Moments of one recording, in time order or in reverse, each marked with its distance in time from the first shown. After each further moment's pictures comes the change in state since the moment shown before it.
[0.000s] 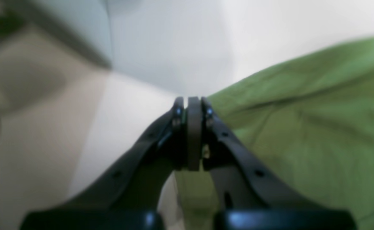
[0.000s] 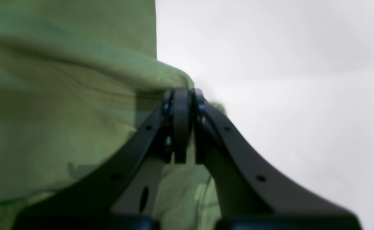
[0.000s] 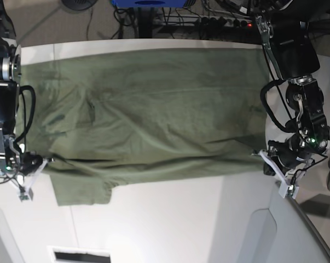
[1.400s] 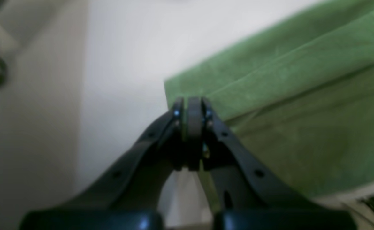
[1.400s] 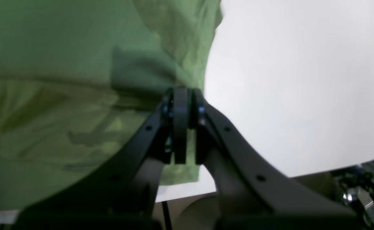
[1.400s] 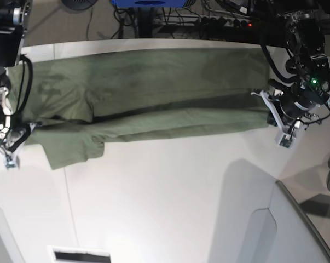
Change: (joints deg) left arm 23.2 0.0 -0.5 26.2 -0.9 -2.9 10.6; right arm -21.5 -2.2 9.7 40.7 0.2 -0.2 -35.4
